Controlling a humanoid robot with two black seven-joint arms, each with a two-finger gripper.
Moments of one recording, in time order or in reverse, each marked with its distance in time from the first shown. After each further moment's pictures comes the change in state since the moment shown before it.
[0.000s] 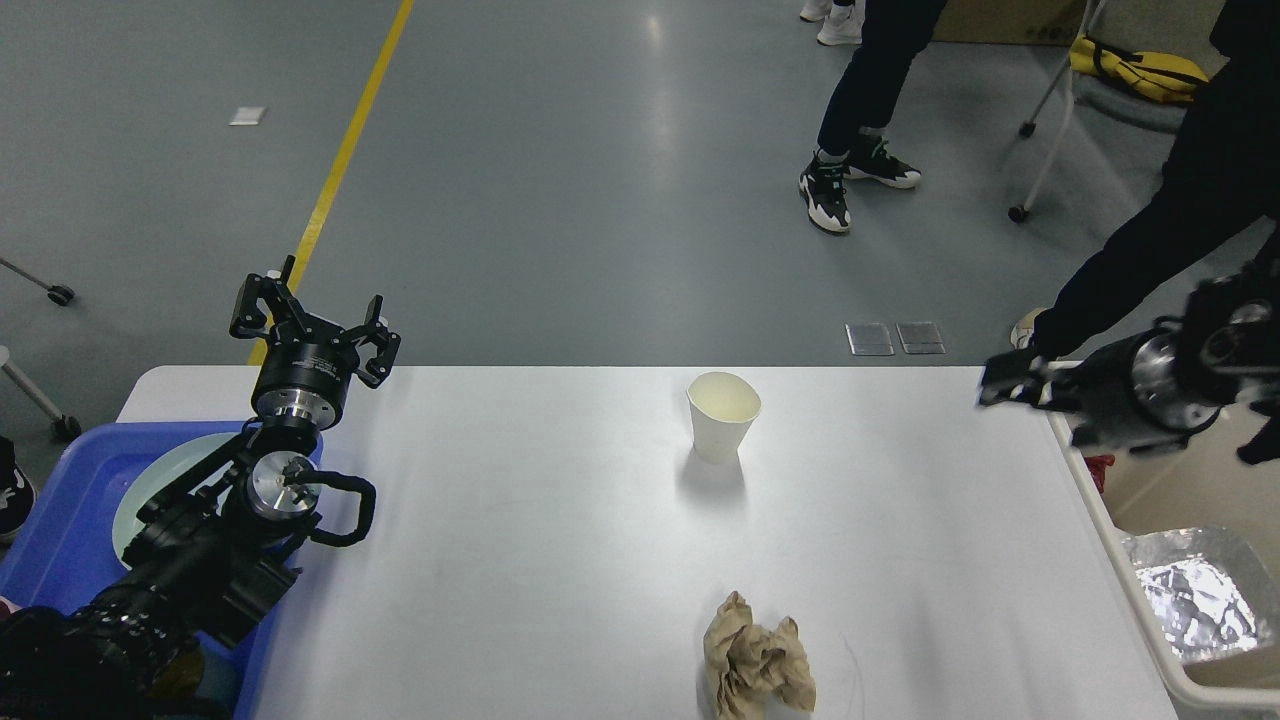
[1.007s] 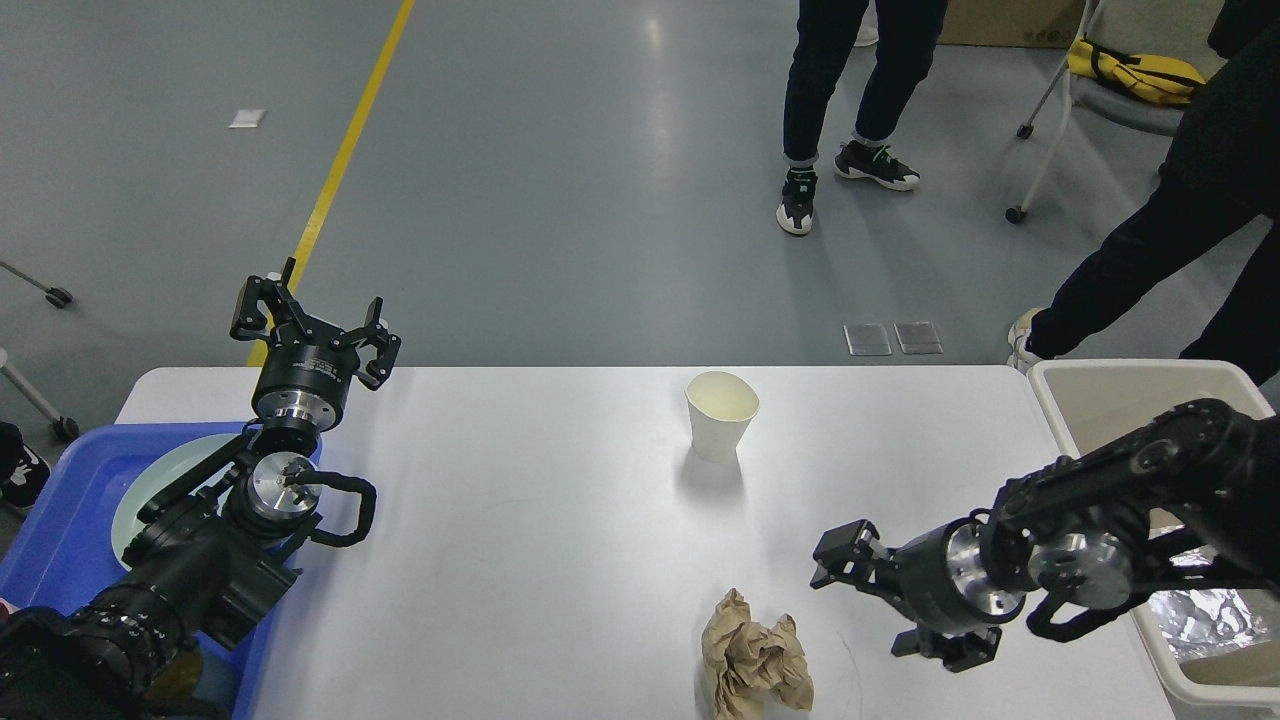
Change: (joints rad) left arm 0.000 0.000 0.000 -0.001 0.000 0.000 0.000; right arm -0.504 0.174 0.316 -0.025 0.408 -0.211 0.003
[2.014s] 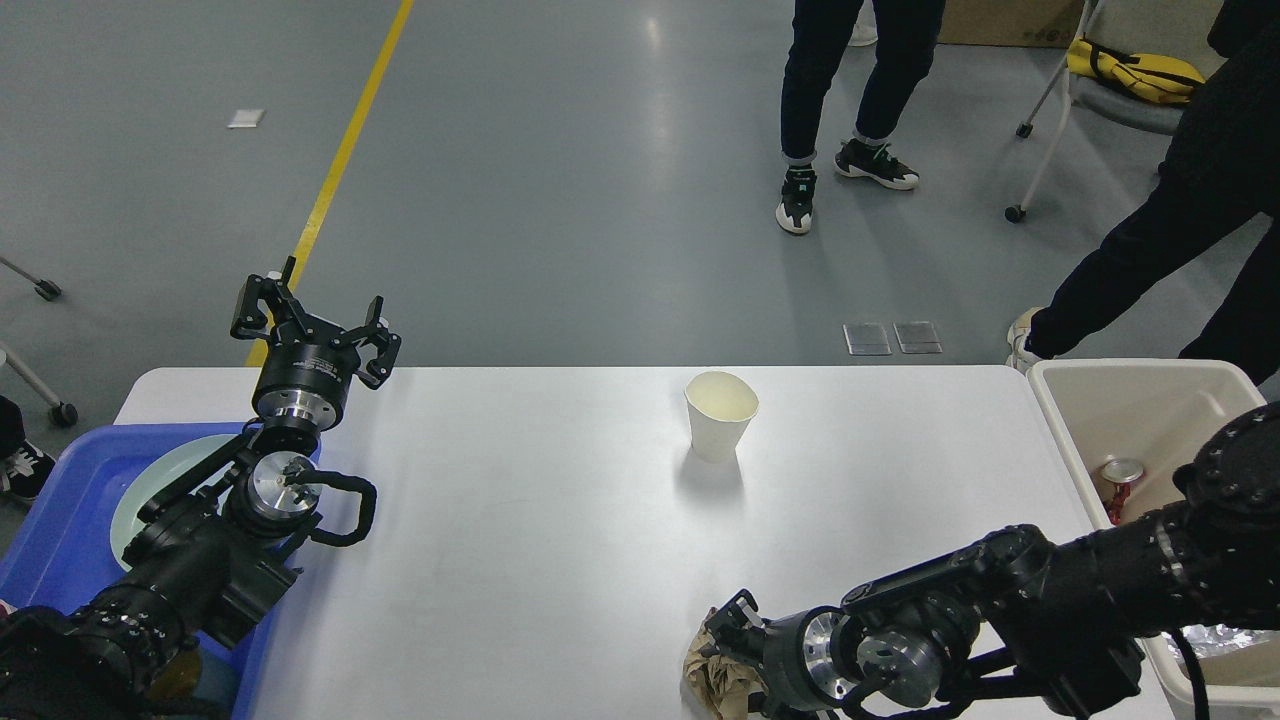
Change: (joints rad) left arm -0.001 0.000 0.000 0.000 0.000 0.000 0.000; right arm -0.374 0.208 0.255 -0.233 0.103 -0.214 0.005
